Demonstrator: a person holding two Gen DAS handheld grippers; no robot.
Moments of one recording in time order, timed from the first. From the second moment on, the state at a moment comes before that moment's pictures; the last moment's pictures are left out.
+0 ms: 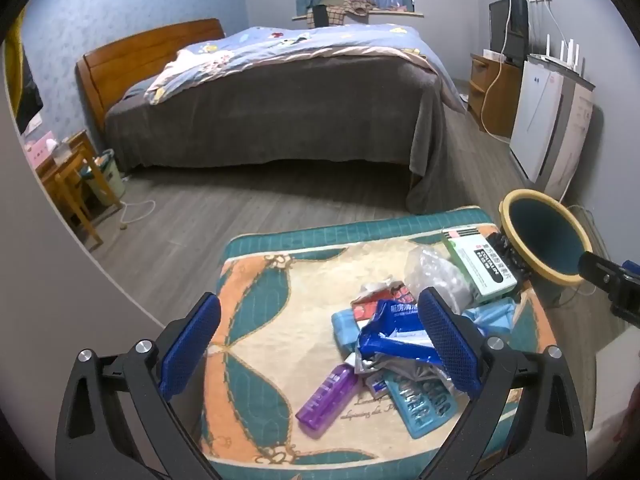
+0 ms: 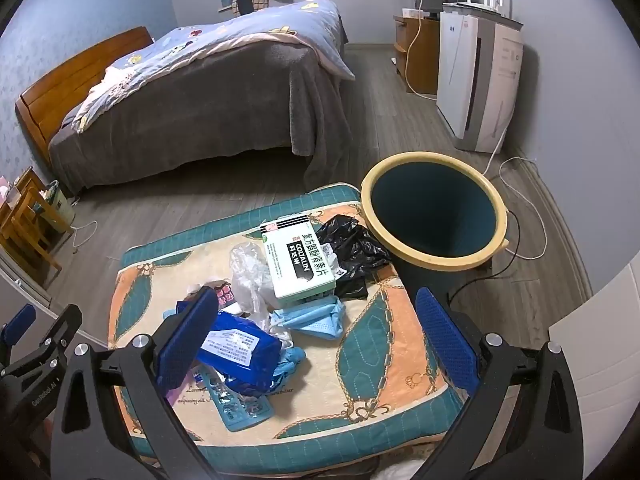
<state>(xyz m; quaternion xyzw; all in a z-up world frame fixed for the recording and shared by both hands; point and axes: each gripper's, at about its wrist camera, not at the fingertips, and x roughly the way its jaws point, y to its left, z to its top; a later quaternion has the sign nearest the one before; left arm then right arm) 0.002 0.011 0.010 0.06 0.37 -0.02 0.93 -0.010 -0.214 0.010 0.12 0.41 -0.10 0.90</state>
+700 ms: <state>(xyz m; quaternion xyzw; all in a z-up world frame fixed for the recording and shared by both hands) 0.002 0.012 0.010 0.06 0.37 -0.02 0.93 -0.009 -0.213 0.010 0.12 0.41 -0.10 0.90</state>
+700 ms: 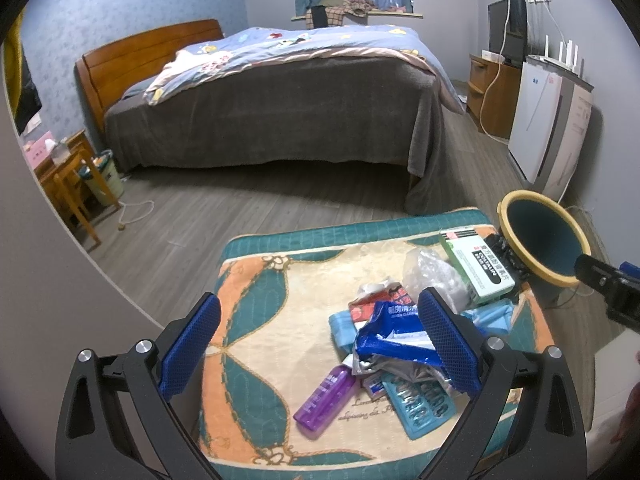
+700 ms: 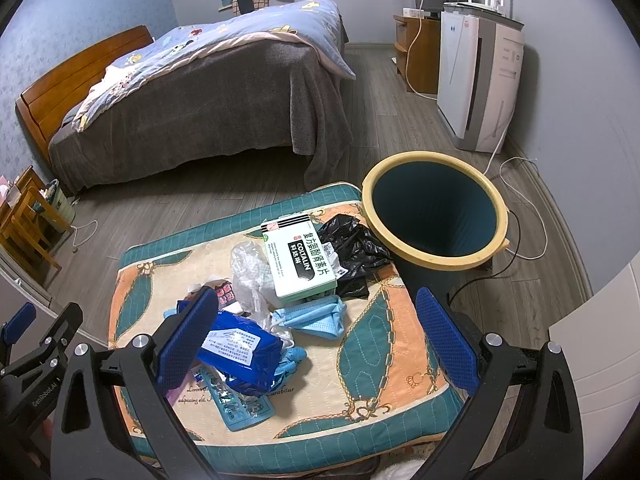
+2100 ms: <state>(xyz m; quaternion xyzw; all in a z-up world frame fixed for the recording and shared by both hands) 0.071 -0.010 -0.089 0.08 0.46 -0.08 0.88 0.162 -0.214 -0.090 0.03 0.54 0.01 0.84</state>
